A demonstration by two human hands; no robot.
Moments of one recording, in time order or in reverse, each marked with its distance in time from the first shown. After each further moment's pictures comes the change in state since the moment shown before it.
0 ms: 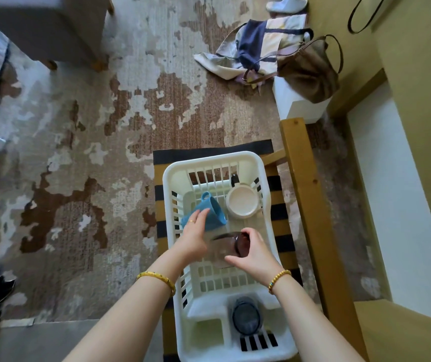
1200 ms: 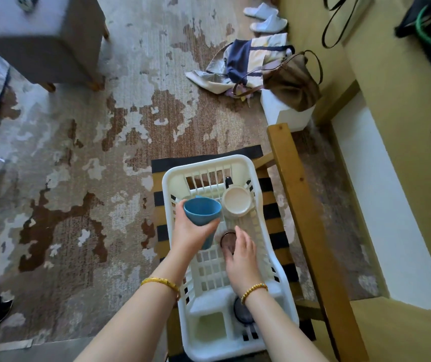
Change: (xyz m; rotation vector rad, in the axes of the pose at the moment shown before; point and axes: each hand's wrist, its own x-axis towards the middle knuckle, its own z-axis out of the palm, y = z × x) left_hand -0.027 0.020 -0.004 -0.591 0.450 0.012; right_hand -0.035 -0.014 0.044 -0.062 0.320 -0.108
